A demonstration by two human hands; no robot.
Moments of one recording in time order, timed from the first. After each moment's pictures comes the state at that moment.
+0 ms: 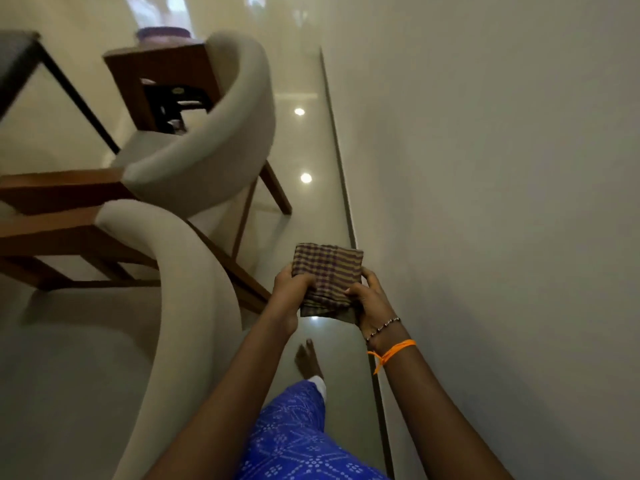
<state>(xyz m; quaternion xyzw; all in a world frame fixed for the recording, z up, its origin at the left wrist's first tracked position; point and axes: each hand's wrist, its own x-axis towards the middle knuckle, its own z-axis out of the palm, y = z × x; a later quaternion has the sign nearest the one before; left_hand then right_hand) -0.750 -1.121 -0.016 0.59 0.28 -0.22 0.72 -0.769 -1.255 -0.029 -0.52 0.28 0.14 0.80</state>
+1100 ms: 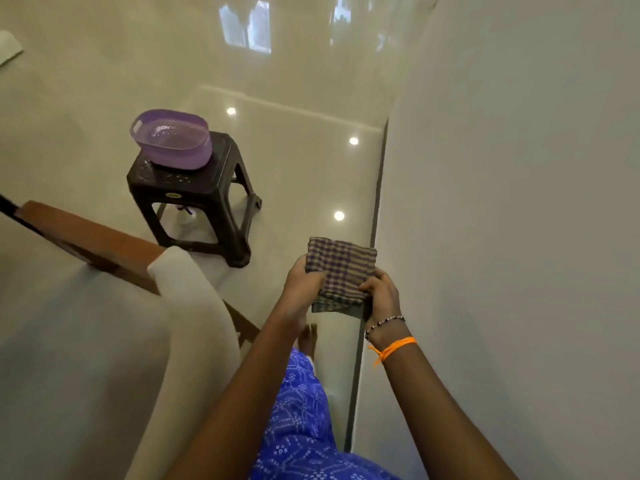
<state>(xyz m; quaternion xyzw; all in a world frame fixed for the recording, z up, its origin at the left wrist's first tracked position) -0.016 -1.121 -0.011 0.59 0.29 -0.11 0.74 0.005 -1.244 -0.030 -0.59 0.30 0.15 0.74</state>
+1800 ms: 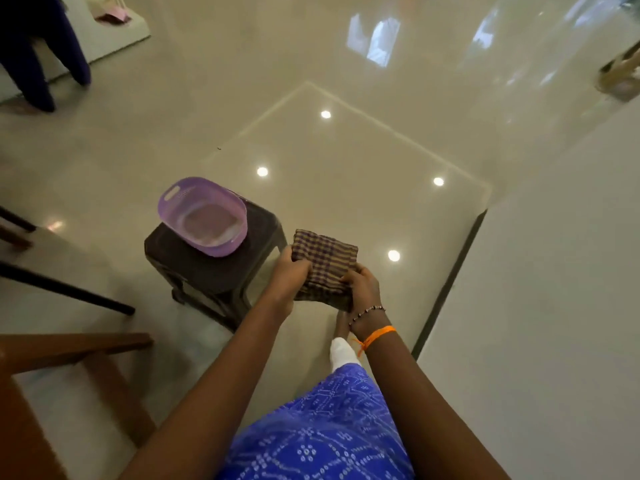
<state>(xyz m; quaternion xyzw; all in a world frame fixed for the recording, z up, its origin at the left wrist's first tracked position) 0.397 -0.922 -0.018 0.54 0.45 0.03 0.71 0.462 -1.020 -0.058 -0.66 0.16 0.34 0.65</state>
